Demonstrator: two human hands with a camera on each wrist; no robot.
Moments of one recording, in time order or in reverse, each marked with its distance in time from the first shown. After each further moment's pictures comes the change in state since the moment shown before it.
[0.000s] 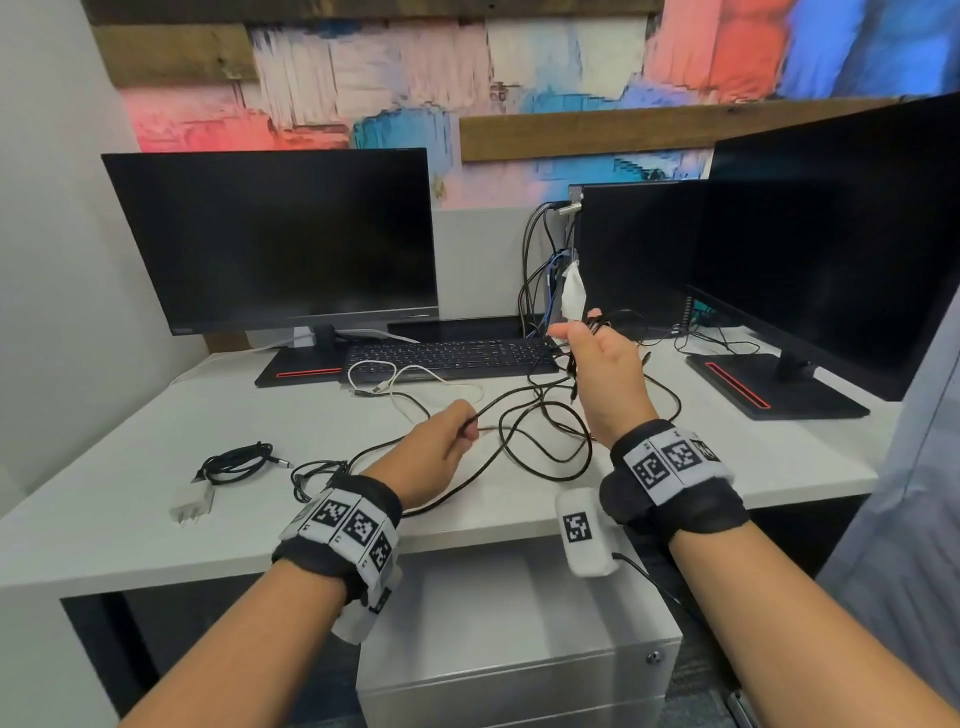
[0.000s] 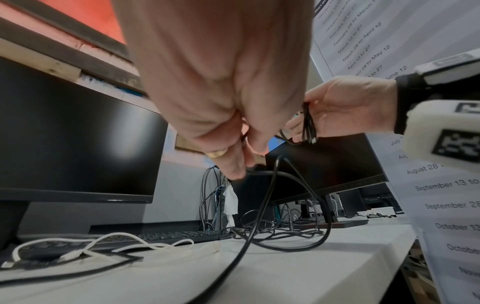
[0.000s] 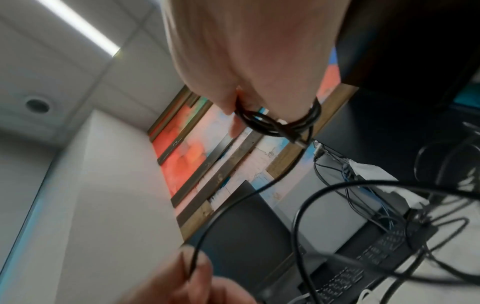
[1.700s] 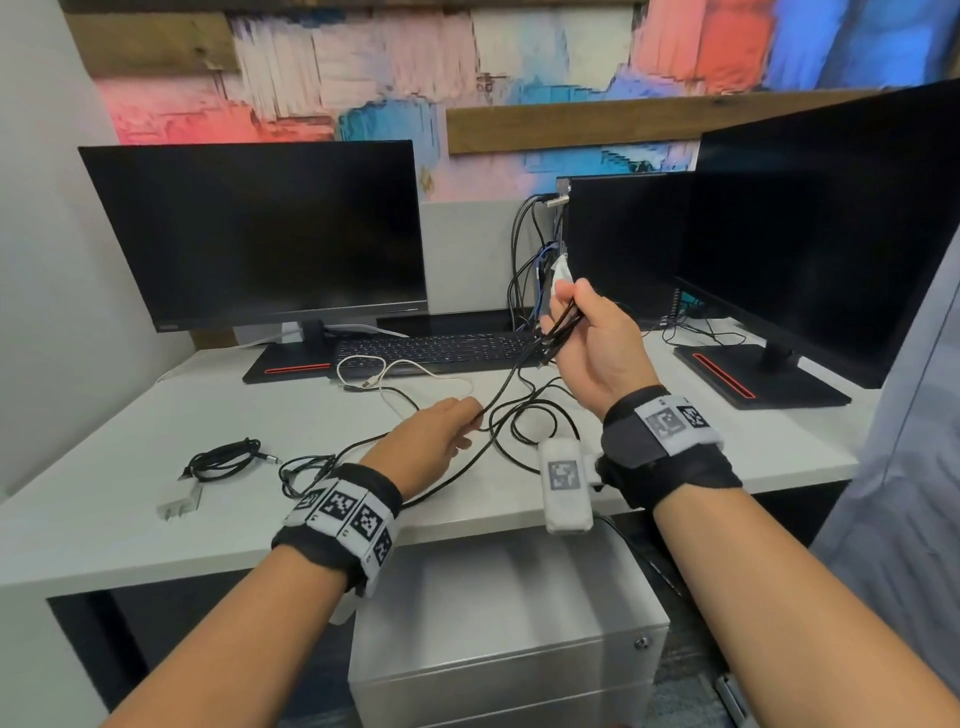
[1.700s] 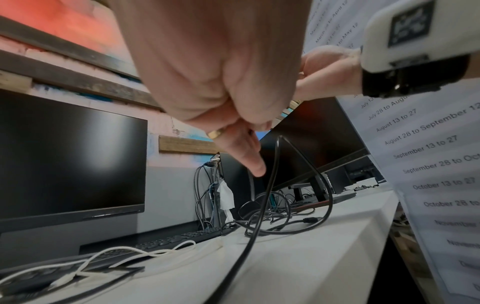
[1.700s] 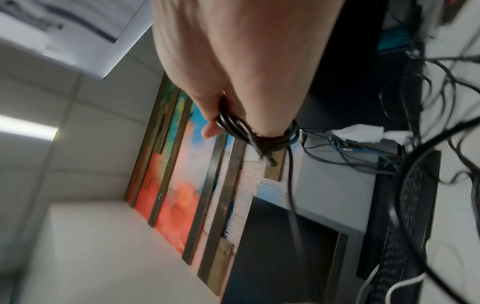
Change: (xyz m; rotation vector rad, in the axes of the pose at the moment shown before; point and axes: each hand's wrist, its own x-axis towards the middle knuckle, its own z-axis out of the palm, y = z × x) left_hand 0.006 0.006 0.003 0.177 -0.008 0.126; right_hand 0.019 -0.014 0.002 0.788 -0.089 0.190
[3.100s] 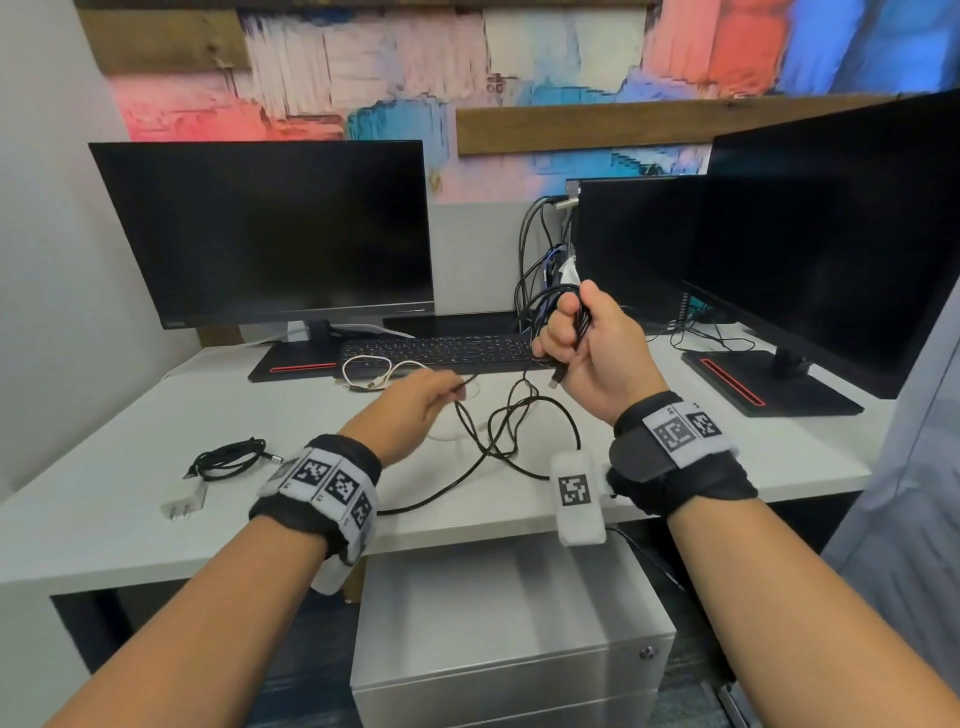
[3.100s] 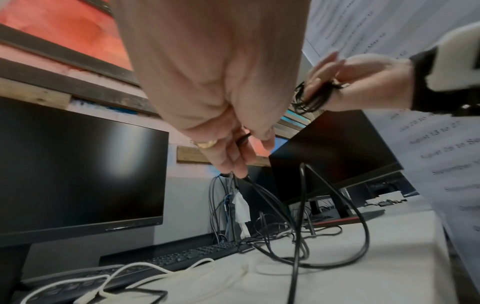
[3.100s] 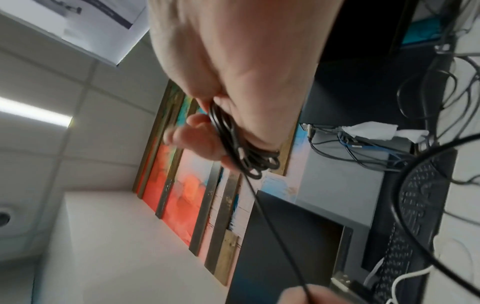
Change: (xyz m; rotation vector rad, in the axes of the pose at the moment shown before) left_hand 0.013 -0.026 -0.029 0.016 0.077 -0.012; right_hand -0.006 -0.004 0.004 -0.033 -0.206 0.123
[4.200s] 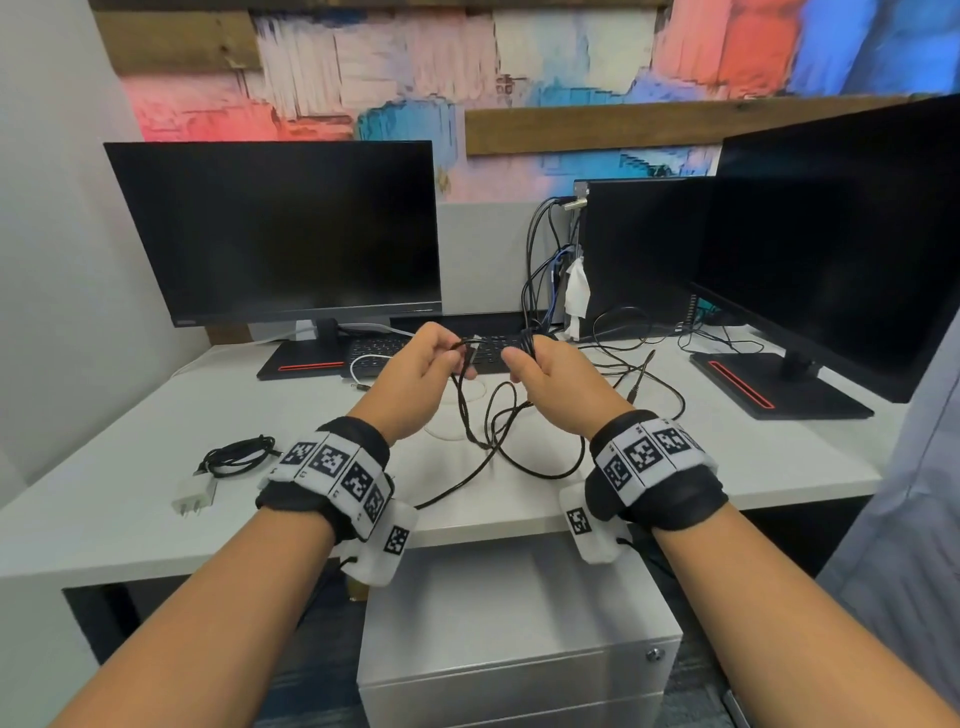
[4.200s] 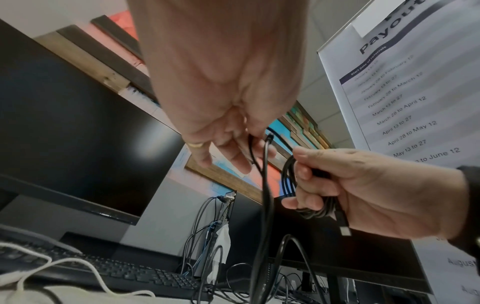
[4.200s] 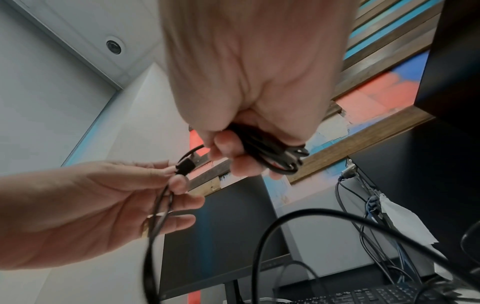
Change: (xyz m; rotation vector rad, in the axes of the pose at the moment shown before) left_hand 0.004 0.030 -0.021 -0.452 0.211 -0.191; right_hand 0.001 0.029 0.001 -1.462 -0.100 -0.173
